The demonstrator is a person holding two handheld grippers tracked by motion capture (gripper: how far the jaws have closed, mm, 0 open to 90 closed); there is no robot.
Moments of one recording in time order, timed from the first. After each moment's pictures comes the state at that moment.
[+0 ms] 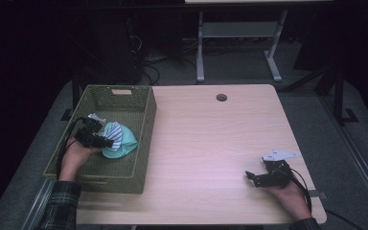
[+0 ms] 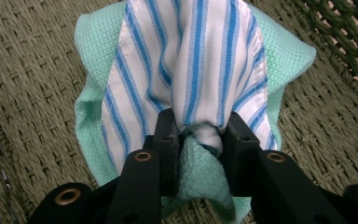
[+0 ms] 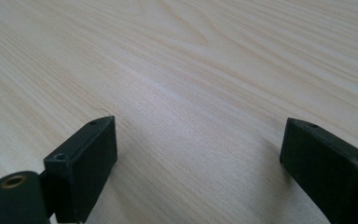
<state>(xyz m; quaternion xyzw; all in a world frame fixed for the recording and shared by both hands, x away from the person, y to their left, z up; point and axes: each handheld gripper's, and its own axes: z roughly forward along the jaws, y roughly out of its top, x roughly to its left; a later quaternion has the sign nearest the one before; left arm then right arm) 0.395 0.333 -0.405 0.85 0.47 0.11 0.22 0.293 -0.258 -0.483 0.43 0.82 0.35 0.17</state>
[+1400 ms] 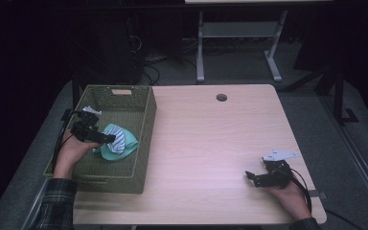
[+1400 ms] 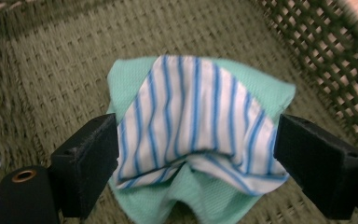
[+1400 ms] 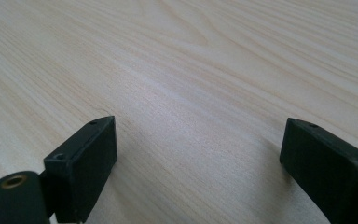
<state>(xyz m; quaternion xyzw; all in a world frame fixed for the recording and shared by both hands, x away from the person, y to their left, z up) 0.396 0.332 -0.377 0.83 0.49 0.15 0.24 0.293 -0.258 -0.483 0.43 0.82 0.35 0.17</state>
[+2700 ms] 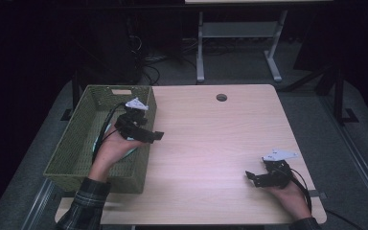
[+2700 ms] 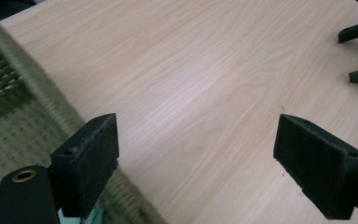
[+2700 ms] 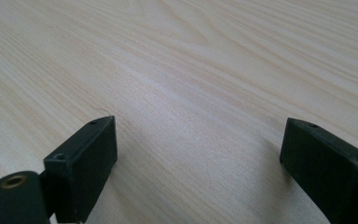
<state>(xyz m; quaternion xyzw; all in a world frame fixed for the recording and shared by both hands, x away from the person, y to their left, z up) 0.369 0.183 -0.329 0.86 0.36 0.11 0.35 0.293 -0.258 -0.483 0.42 0.82 0.35 0.17</state>
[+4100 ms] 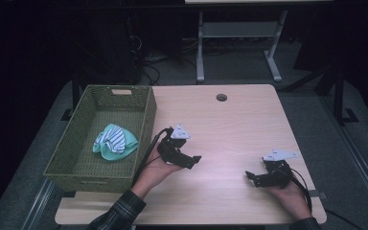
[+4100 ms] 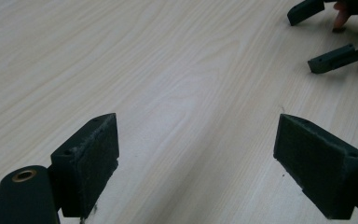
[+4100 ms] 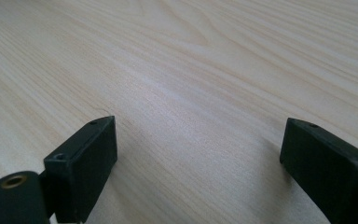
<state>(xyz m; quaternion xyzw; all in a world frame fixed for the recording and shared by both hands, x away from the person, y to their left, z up) 0.338 0.089 -0.407 0.87 0.28 0.10 0.38 0.293 -0.258 -0.483 0.42 0.82 0.35 0.17</state>
